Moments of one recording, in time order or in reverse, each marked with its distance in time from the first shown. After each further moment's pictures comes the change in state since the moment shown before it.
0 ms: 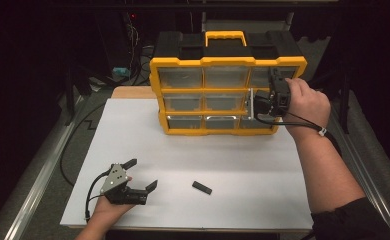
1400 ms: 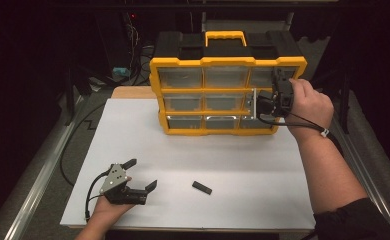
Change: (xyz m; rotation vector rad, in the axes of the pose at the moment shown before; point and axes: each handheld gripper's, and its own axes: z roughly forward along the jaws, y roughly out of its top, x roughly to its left) left arm 0.000 0.000 0.000 -0.003 0.002 -0.001; right arm 0.002 -0.005 0.000 0.028 0.004 0.010
